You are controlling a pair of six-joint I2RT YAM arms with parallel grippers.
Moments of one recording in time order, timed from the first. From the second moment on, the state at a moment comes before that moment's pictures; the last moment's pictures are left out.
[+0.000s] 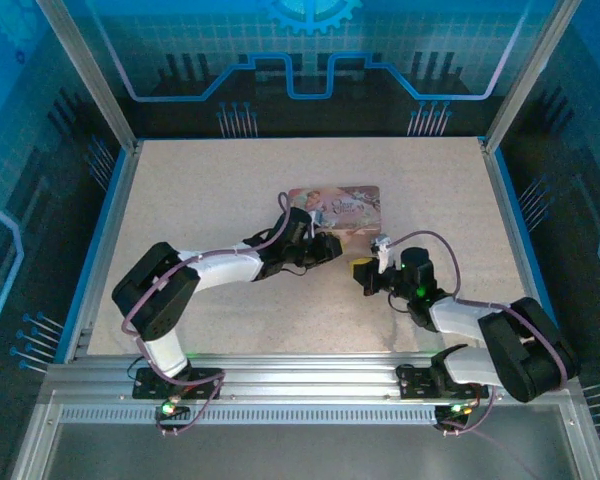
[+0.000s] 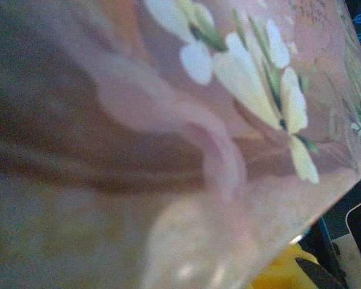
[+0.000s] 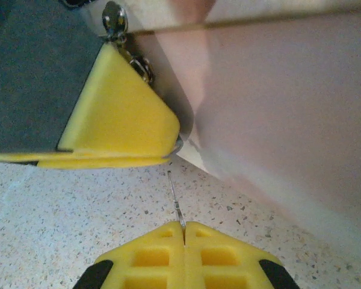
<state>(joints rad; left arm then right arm) -0.71 1.74 0.97 0.17 0.33 -1.04 0.38 1.28 0.24 0.62 -0.45 0.23</state>
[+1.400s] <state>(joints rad) -0.70 1.74 0.97 0.13 0.38 -1.06 0.37 1.34 0.28 0.63 -0.49 0.16</state>
